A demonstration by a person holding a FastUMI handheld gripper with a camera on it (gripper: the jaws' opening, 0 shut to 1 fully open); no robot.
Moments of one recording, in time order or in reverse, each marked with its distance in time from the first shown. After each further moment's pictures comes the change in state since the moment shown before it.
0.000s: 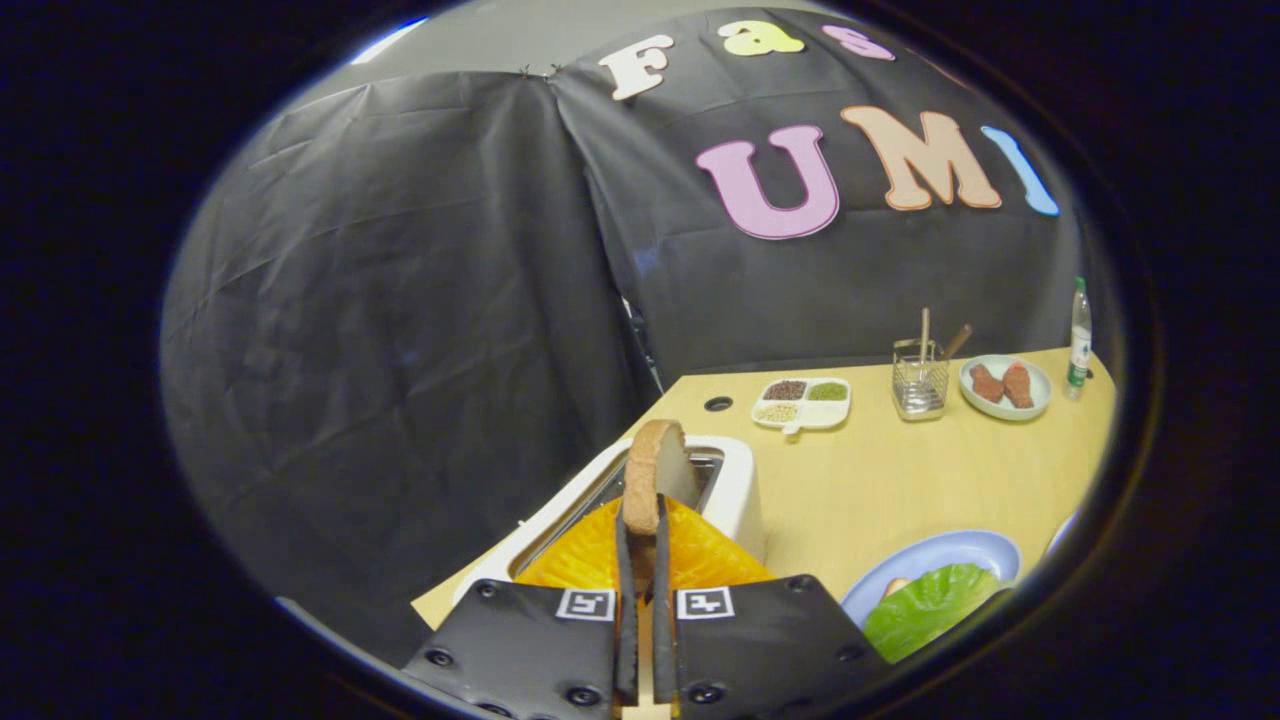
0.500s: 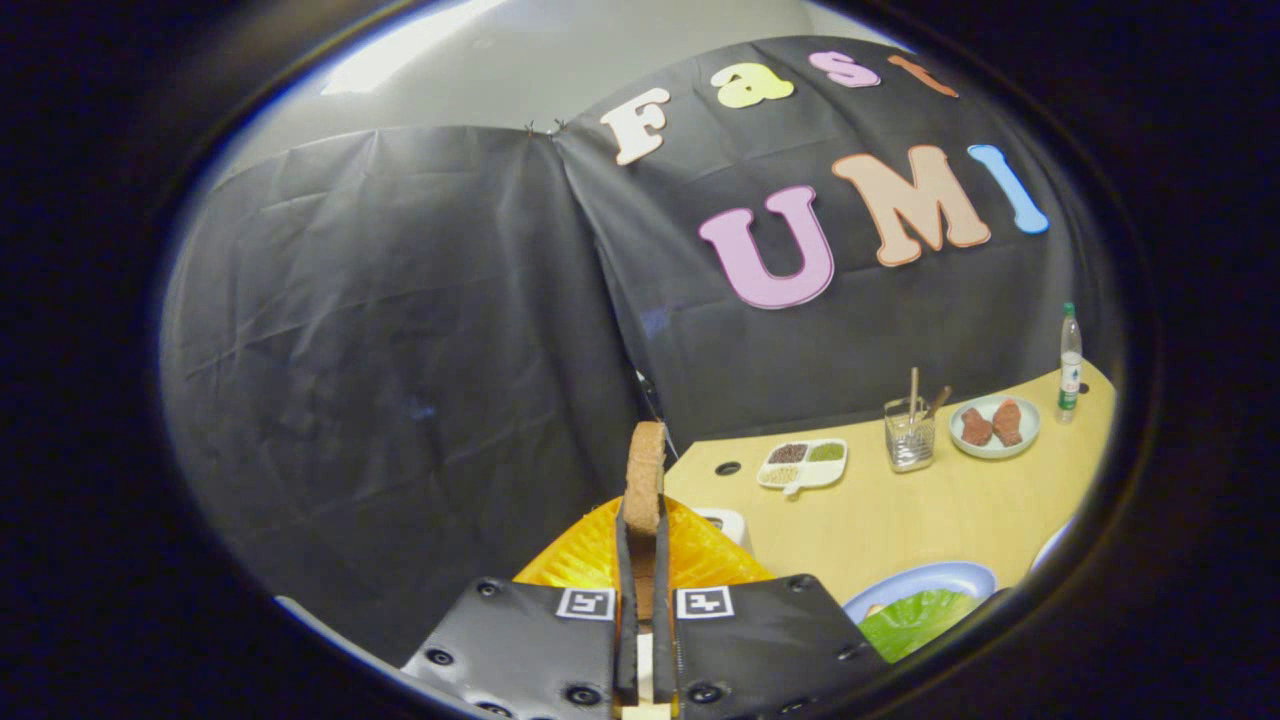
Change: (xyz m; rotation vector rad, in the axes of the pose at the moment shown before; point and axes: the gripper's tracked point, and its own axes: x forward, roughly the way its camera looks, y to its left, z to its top) arm -0.061 0.002 0.084 0.031 -0.231 0.030
